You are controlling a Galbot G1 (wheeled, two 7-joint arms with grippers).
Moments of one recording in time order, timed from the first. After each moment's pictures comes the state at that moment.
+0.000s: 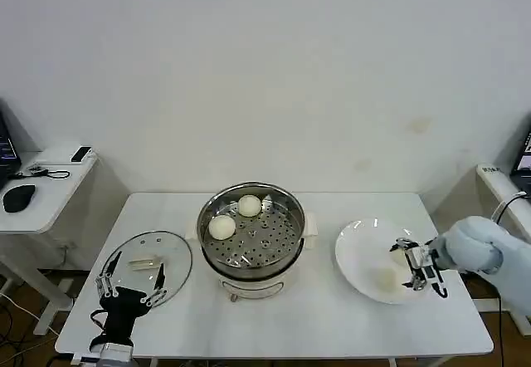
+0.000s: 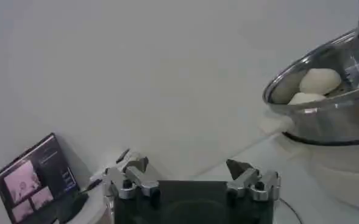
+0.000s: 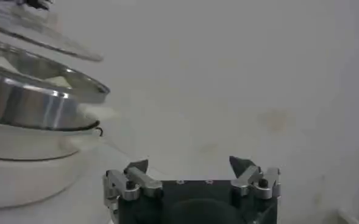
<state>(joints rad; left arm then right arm) 1.75 -1.31 -0.64 -2.26 0.31 0.17 -0.07 -0.37 0.38 -0.51 1.67 -0.22 -0.24 -0.92</state>
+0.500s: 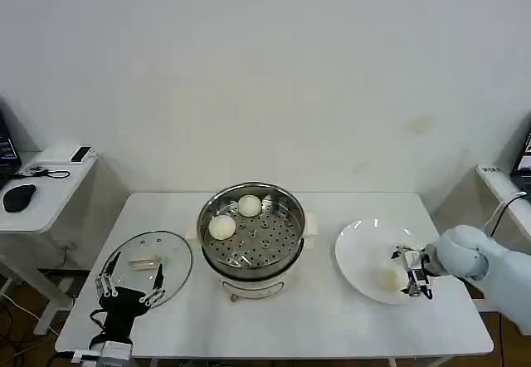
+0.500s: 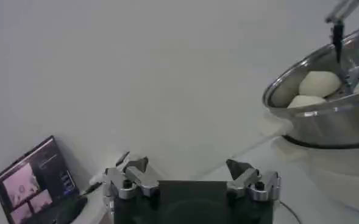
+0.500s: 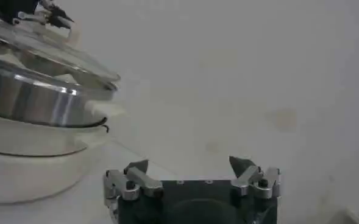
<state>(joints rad) 1.73 -1.31 -0.64 -2.25 0.30 0.17 -0.07 -0.40 0.45 -0.51 1.59 -0.20 -0.35 -0.91</state>
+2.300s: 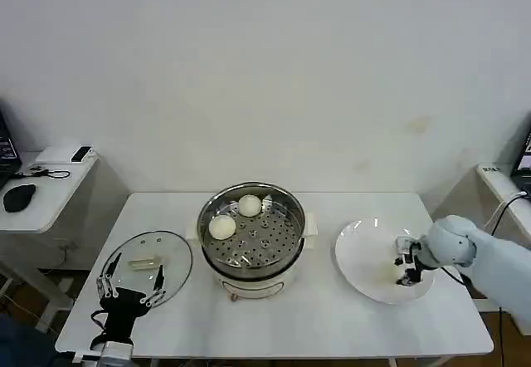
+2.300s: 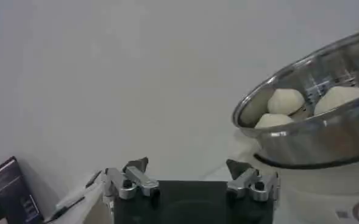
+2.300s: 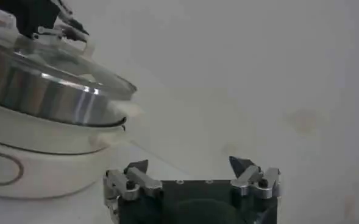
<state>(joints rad) 1.73 -1.31 -0.64 -2.24 0.30 0.17 -0.07 -0.22 0.47 -0.66 1.54 -0.08 -0.49 -0.94</state>
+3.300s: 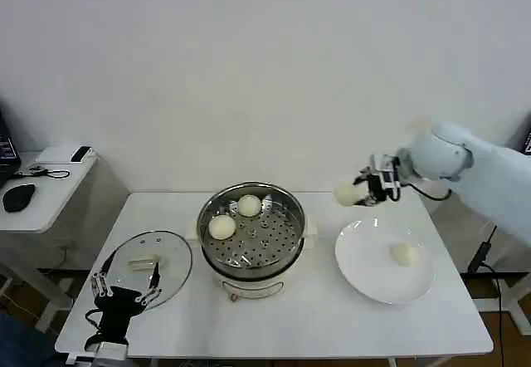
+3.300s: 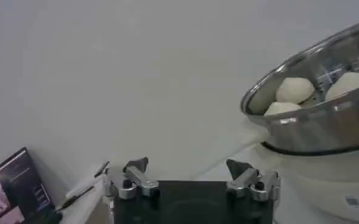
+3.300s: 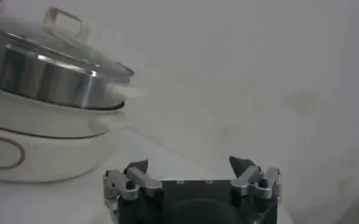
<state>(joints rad) 1.75 -1.32 -0.67 -2.26 0.30 0.17 -0.07 0.43 0.67 -0.98 1.59 0.15 -0.42 -0.96</state>
